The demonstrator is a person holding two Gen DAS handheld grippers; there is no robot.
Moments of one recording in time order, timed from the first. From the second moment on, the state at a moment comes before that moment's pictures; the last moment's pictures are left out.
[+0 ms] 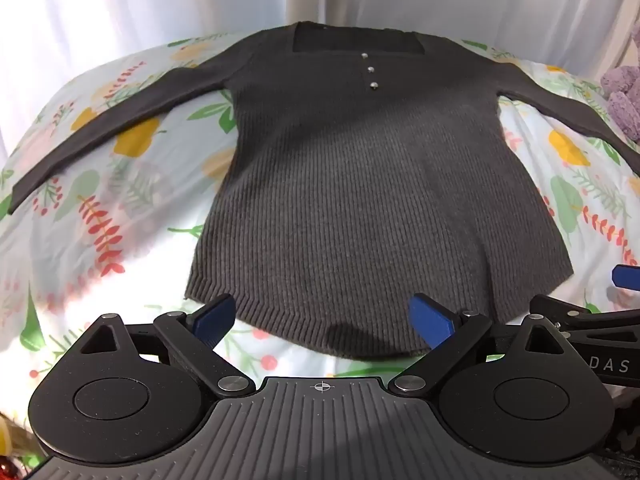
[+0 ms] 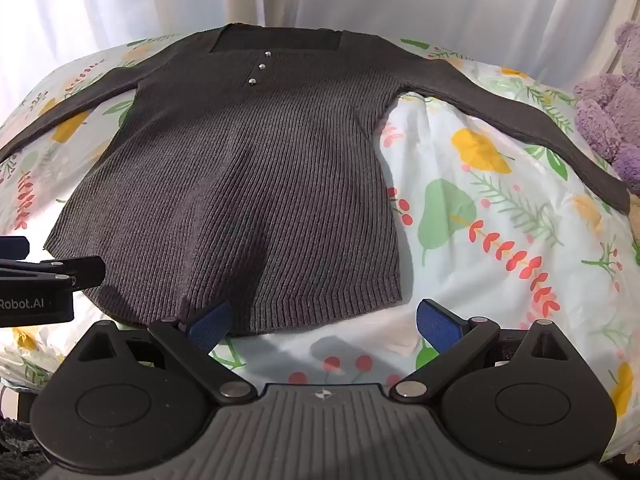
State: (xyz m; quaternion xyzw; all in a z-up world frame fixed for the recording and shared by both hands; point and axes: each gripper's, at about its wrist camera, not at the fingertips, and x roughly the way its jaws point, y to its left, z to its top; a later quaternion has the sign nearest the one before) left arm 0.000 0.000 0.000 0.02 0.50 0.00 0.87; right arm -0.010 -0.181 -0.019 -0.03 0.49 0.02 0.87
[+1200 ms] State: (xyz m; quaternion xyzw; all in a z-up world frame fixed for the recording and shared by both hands) left arm -0.001 0.001 -0.003 0.02 0.50 0.00 0.86; right arm -0.010 -0.180 -0.020 -0.03 0.49 0.02 0.87
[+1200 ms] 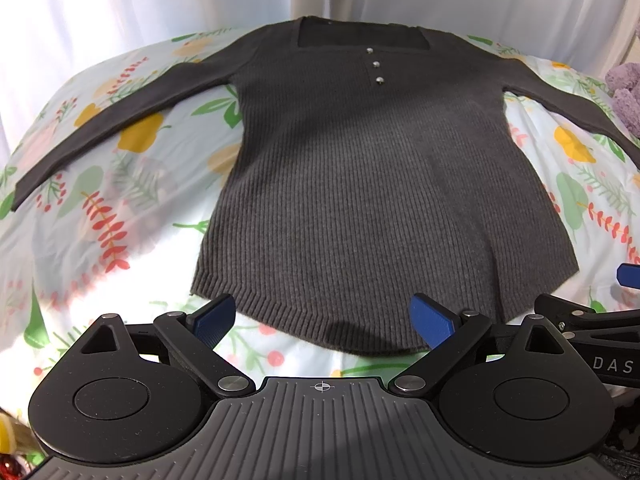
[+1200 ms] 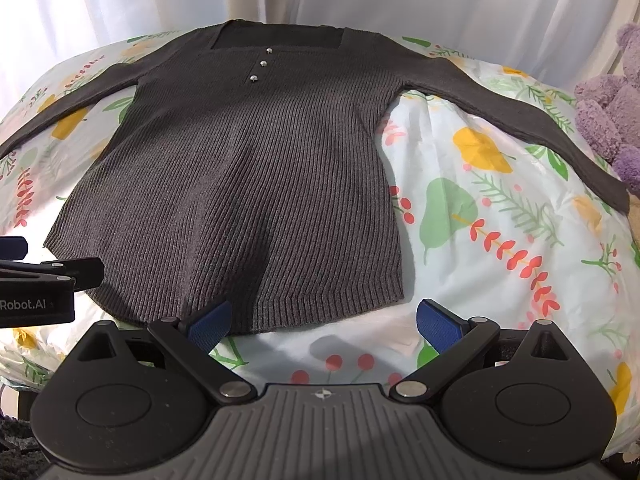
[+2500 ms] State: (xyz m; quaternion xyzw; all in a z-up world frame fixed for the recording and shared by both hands) left arm -0.006 0.001 -0.006 0.02 0.51 0.01 0.86; right arm -0.017 -0.182 -0.020 -0.02 0.49 0.02 0.87
